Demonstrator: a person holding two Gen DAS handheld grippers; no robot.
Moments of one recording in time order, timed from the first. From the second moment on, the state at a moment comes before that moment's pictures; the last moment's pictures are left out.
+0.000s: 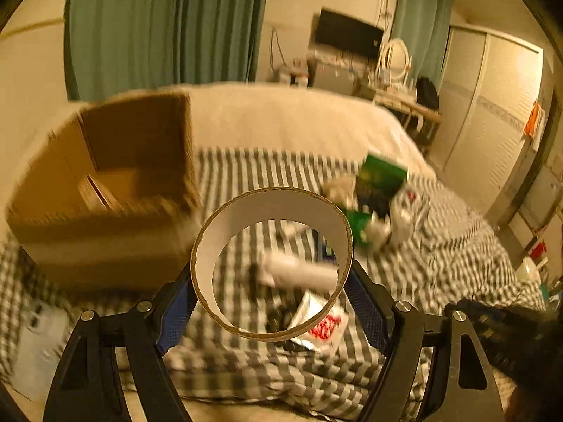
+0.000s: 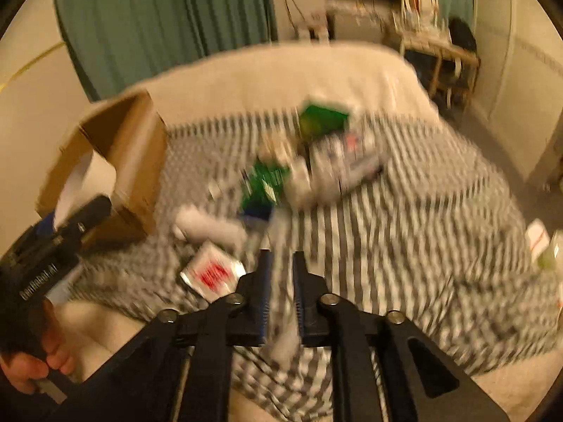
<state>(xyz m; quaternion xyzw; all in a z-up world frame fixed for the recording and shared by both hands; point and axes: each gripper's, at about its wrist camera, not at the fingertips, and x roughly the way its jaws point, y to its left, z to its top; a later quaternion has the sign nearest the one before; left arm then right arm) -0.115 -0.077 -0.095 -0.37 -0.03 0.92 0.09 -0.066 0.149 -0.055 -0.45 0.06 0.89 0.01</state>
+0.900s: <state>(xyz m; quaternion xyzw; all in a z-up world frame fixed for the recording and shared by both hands) -0.118 -0.076 -0.111 -0.38 -0.03 0.92 0.10 -0.068 0.160 -0.150 -0.54 0.09 0.83 0.04</state>
